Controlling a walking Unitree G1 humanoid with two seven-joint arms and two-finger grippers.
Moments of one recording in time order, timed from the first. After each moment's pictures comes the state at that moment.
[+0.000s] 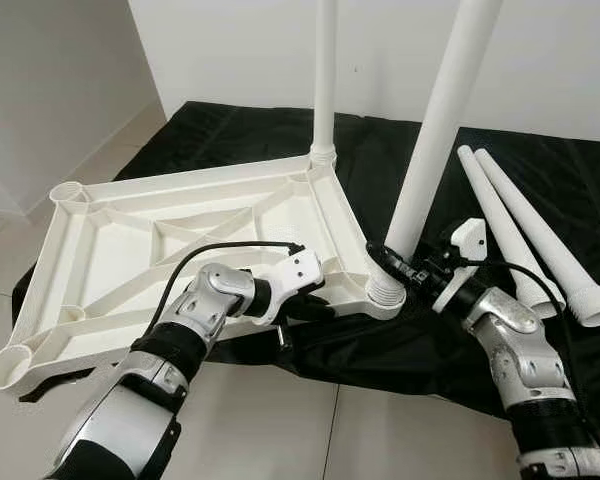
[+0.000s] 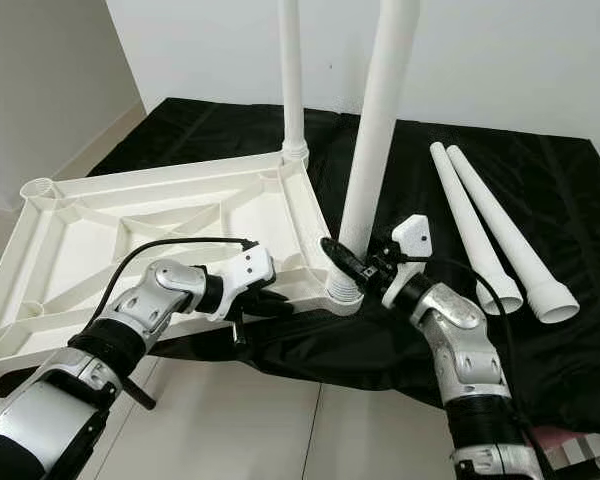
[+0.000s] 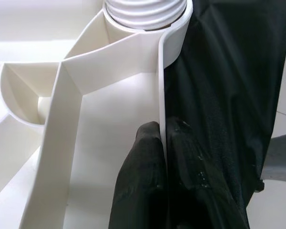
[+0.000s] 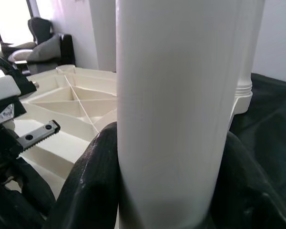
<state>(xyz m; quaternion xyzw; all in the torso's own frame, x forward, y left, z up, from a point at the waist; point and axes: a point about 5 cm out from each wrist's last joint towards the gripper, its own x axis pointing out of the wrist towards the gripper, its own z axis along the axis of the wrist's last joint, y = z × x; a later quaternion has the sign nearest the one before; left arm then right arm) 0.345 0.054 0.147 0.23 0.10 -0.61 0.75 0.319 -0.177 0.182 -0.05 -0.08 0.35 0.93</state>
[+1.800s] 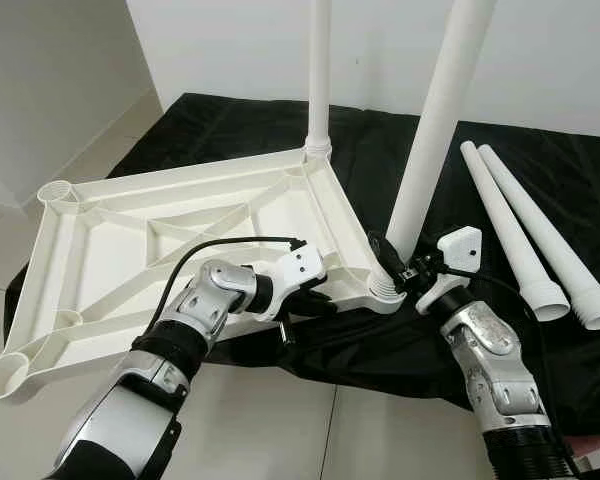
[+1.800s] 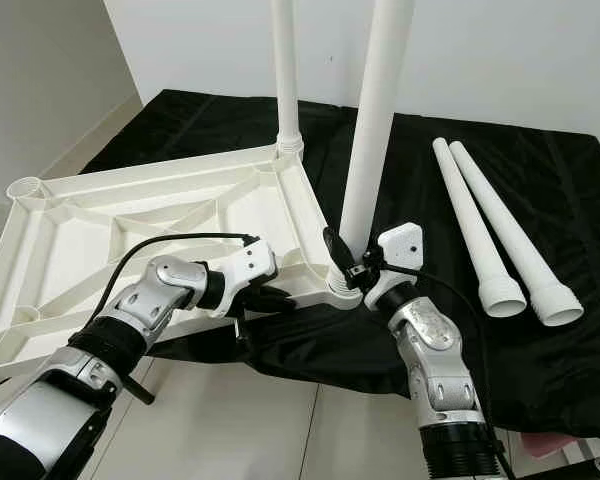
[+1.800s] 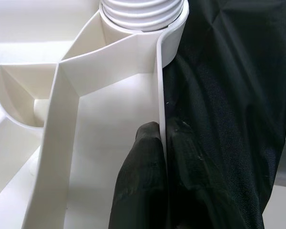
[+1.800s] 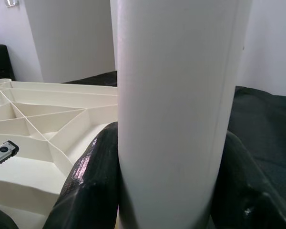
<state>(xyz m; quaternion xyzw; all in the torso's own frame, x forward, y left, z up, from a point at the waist) 0.346 0.052 0.154 0.23 0.09 -0.61 0.75 0.303 -0.162 0.181 -0.04 -0.13 0.22 0.97</state>
